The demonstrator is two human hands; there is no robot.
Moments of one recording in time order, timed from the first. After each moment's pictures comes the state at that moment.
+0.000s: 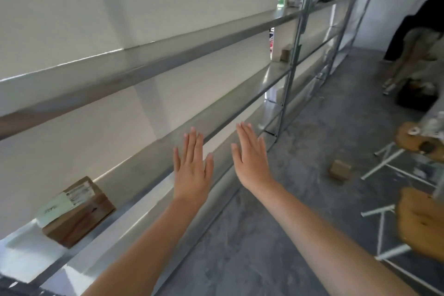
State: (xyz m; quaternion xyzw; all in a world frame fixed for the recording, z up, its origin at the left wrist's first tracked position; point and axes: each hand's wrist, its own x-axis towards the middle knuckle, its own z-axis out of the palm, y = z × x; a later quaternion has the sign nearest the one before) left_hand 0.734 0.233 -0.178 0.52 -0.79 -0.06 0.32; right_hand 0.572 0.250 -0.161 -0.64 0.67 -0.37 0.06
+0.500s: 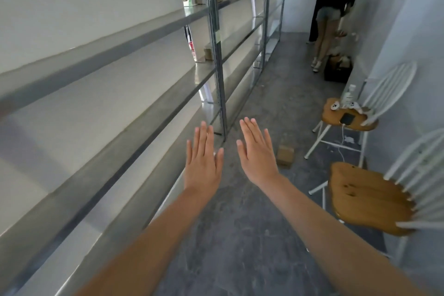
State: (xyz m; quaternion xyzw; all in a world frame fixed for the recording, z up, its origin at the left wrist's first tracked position) left_hand 0.423 0.205 -0.179 0.39 -0.88 -0.07 0.26; right_hand 0.277 0.276 -0.169 -0.55 0.77 -0.32 -0.04
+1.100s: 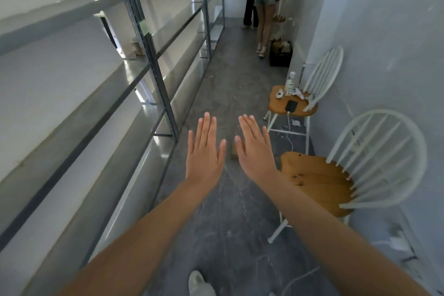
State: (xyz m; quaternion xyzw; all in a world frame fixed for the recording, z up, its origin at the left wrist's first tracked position) left_hand 0.195 0.205 -0.199 0.27 -0.92 -0.14 0.24; right_hand 0.085 0.306 -0.191 -0.43 0.85 -0.30 -0.05
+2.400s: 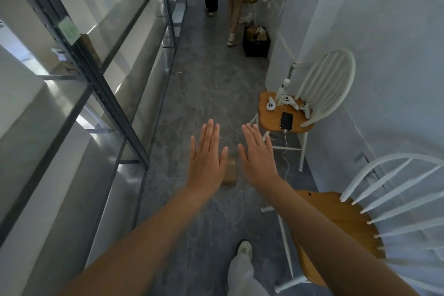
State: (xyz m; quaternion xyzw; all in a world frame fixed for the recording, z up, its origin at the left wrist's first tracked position) left_hand -0.096 -0.075 -0.260 0.19 -0.94 -0.20 0.19; right_hand -0.186 0.049 -0.239 -0.32 0.91 -0.25 0.00
